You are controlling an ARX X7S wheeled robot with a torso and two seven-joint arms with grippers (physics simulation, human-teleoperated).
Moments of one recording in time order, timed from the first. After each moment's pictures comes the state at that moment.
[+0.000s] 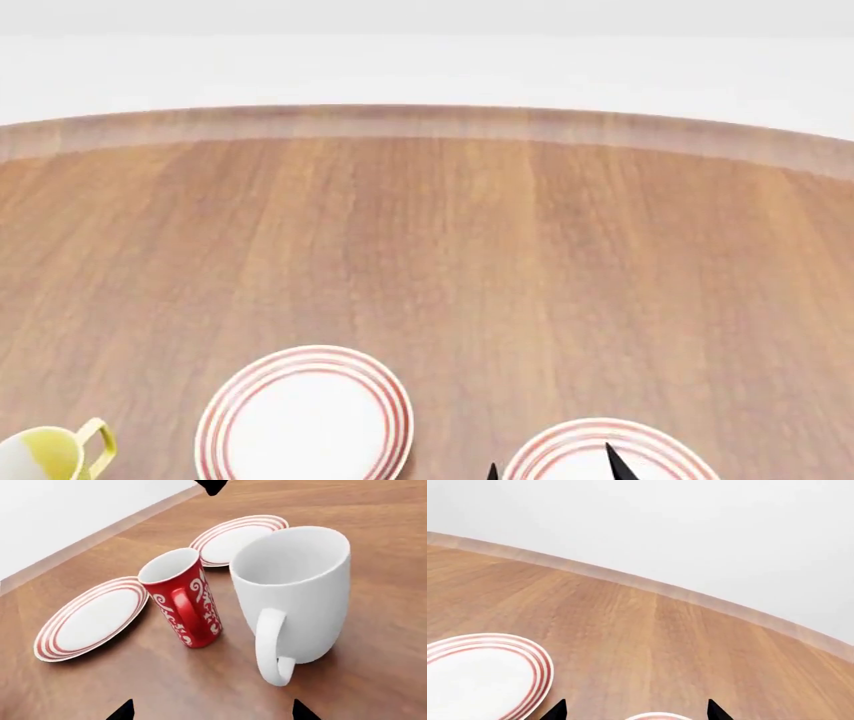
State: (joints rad) left arm 0.64 -0.55 0.30 0.12 0.14 0.44 0.10; right arm 0.00 0.24 -0.21 -0.25 0.02 0.28 0.12
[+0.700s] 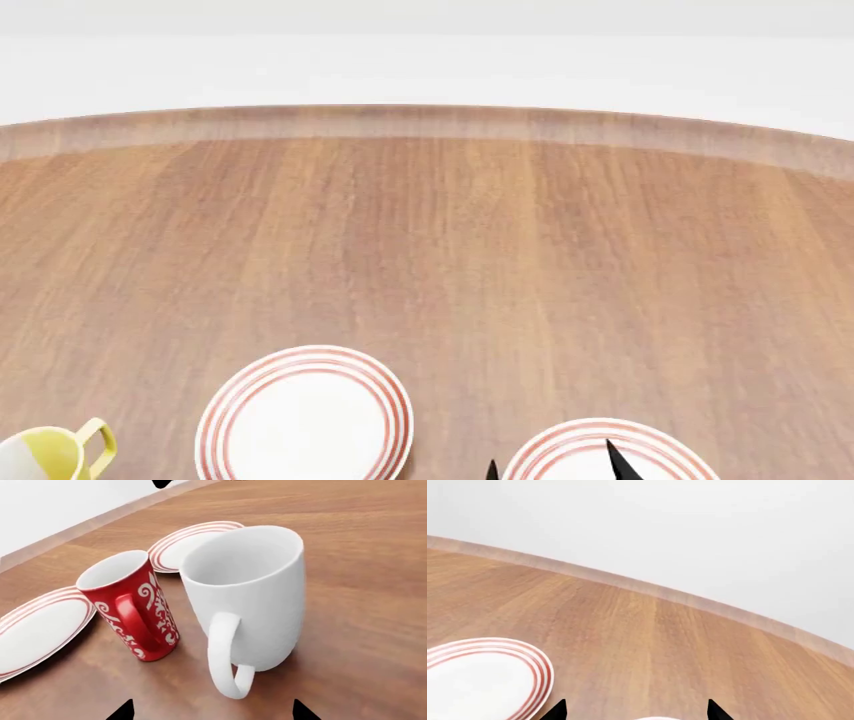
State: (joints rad) left arm 0.49 -0.53 0.42 -0.04 0.12 0.51 0.20; right arm 0.00 0.25 -0.22 -0.27 0.03 0.29 0.13
